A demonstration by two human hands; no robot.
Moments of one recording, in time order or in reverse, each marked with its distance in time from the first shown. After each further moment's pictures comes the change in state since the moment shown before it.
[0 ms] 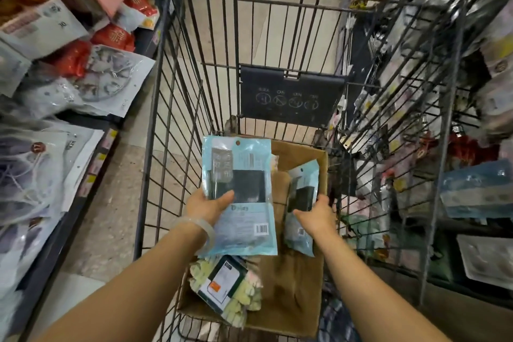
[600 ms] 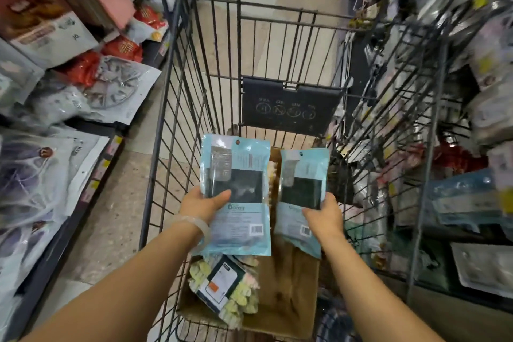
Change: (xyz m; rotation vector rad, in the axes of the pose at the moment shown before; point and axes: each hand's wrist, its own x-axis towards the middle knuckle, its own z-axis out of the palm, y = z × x) left_hand -0.012 0.013 -0.008 0.018 -0.013 0.020; right_hand -0.028 -0.014 -0.033 0.224 0.083 -0.061
